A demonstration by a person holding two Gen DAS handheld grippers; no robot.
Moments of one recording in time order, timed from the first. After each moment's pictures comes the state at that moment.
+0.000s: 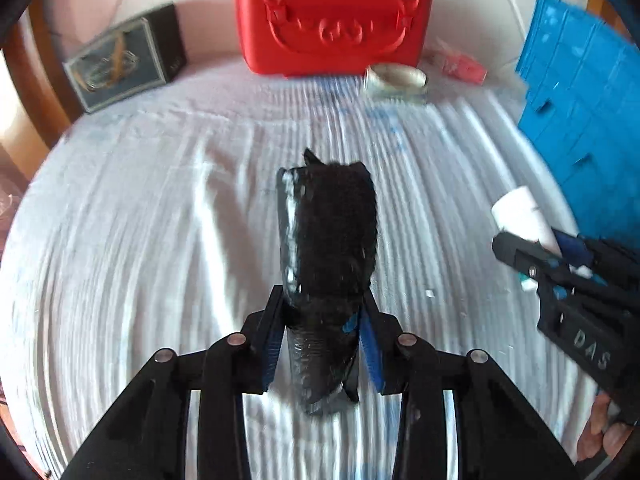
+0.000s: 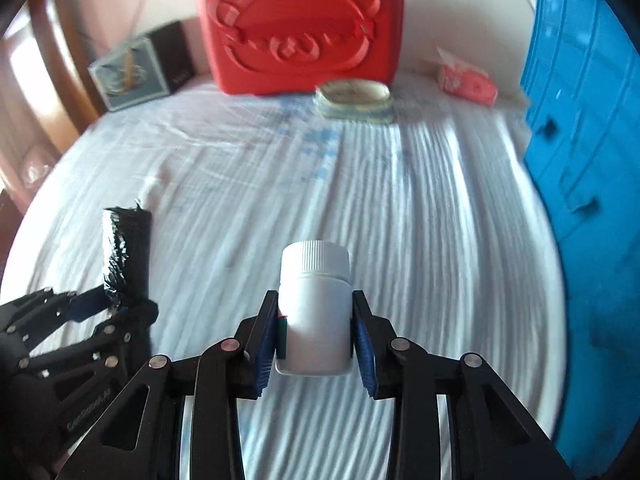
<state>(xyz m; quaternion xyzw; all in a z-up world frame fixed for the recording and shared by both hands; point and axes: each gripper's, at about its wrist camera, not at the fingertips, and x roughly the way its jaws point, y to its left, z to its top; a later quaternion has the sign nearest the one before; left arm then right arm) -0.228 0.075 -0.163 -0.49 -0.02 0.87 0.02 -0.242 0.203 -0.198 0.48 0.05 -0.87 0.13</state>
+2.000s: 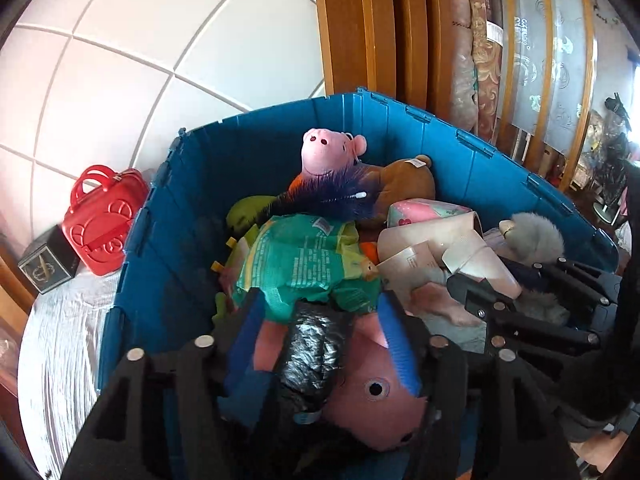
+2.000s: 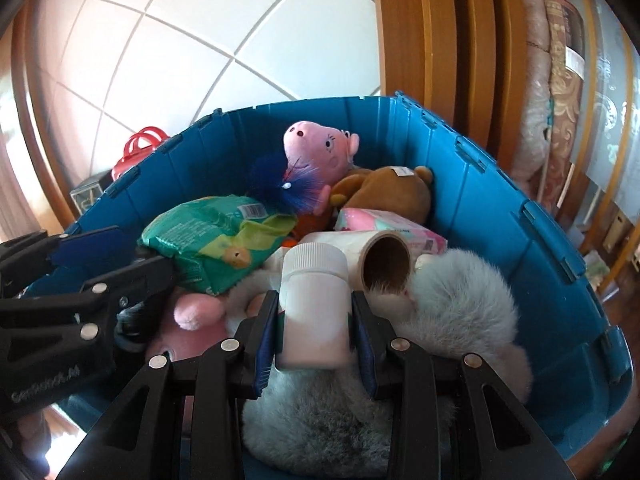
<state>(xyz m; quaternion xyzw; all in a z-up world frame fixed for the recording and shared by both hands) -0.084 0.546 0.038 -0.35 0.11 0.92 0.16 -0.078 0.668 -0.012 0.35 -0.03 -0.94 0.05</state>
